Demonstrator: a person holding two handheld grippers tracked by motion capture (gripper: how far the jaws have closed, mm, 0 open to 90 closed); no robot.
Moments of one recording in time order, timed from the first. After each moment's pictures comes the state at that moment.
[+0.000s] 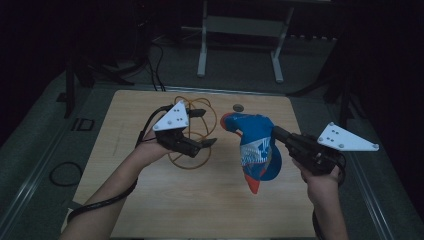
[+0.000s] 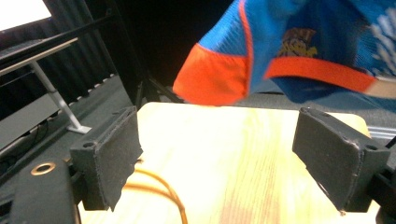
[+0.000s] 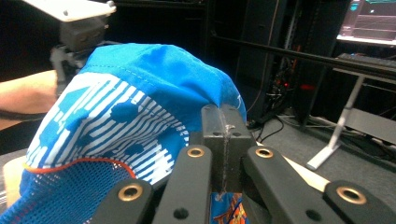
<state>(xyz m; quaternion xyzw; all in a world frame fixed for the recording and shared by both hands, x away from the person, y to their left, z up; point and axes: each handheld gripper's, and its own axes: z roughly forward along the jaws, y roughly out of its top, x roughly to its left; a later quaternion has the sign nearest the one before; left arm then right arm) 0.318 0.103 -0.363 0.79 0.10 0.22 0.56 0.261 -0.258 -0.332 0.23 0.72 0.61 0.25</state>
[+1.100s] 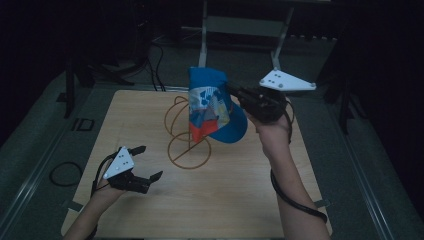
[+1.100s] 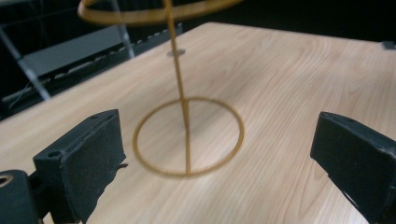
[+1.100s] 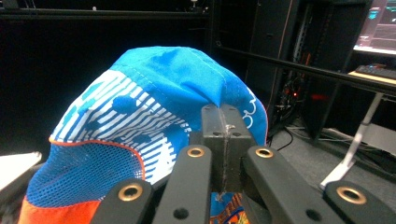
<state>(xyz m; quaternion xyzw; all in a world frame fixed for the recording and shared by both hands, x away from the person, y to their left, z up) 0.266 0.221 -0.504 0.77 0.27 0.26 0.51 0.341 -0.149 -0.283 0.23 0.72 0.61 0.24</state>
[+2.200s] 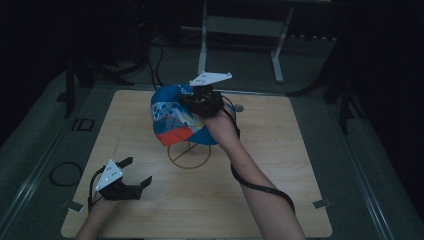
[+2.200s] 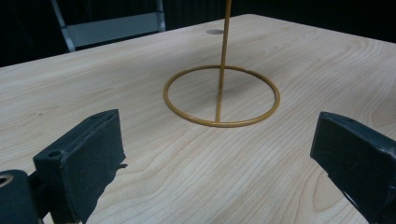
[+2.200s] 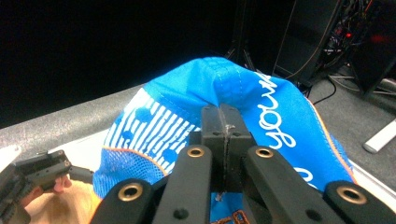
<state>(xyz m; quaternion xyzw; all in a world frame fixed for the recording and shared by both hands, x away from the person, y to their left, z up) 0.256 0.247 -0.555 0.73 0.35 0.27 0.53 0.396 -0.033 -0.337 0.23 0.81 0.52 0.16</state>
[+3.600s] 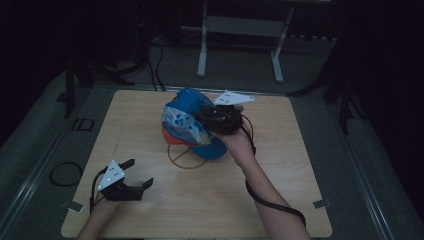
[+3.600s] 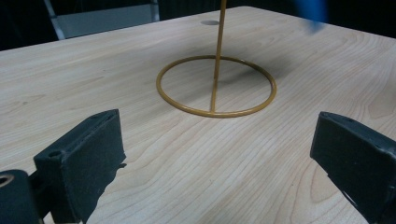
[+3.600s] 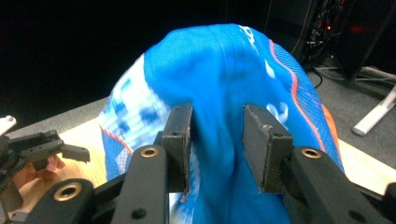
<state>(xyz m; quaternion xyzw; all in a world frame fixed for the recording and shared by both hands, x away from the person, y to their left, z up) 0.259 0.246 -0.563 0.73 0.35 0.25 0.52 0.381 -0.083 -0.378 0.26 0.79 0.53 0.17</state>
